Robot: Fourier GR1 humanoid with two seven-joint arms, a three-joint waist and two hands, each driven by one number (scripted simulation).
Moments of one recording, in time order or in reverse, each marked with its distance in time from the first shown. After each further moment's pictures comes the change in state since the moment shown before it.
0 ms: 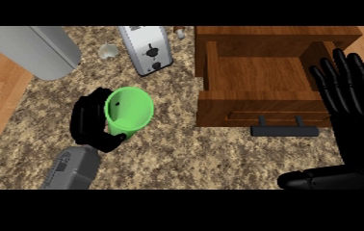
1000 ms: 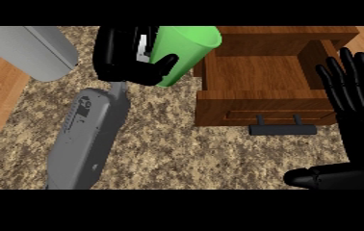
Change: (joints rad) left arm -0.455 -0.090 -0.030 -0.175 -0.092 0.320 0.489; right arm -0.001 -0.020 -0.034 0.020 -0.015 0.023 -0.026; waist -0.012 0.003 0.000
